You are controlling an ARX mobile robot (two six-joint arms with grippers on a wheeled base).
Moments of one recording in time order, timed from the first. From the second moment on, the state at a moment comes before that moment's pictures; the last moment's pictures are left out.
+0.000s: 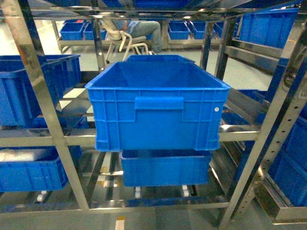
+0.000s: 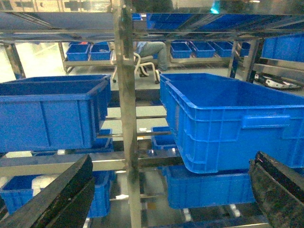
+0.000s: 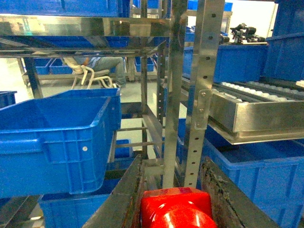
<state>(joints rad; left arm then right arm) 0.00 0.01 0.01 0.00 0.00 0.00 0.01 0.41 0.01 0.48 0.08 0.01</state>
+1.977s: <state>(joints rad) 0.00 0.01 0.01 0.00 0.00 0.00 0.01 0.42 0.01 0.48 0.08 0.01</state>
